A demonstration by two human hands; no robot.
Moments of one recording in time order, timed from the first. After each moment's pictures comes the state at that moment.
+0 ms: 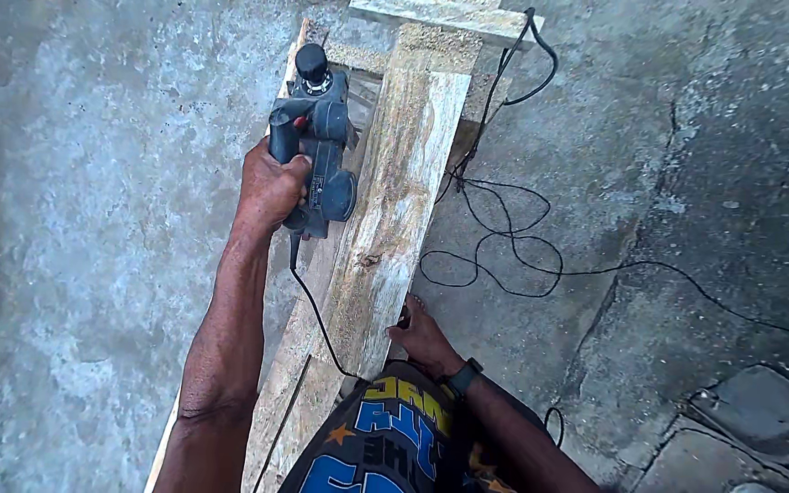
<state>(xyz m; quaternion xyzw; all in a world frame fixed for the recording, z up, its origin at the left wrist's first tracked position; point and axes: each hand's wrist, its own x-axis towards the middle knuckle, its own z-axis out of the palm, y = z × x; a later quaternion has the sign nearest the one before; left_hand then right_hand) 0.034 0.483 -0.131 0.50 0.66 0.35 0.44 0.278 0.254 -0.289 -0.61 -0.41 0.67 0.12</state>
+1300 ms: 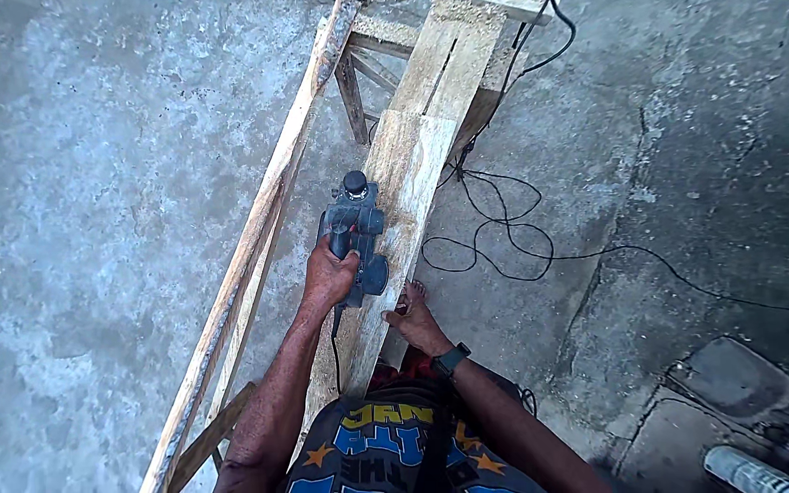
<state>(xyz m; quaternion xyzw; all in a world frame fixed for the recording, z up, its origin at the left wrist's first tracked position) 0.003 0.252 -0.188 0.40 0.72 0.26 0.51 0.196 0.160 -0.287 -0.61 -0.35 0.68 0.20</state>
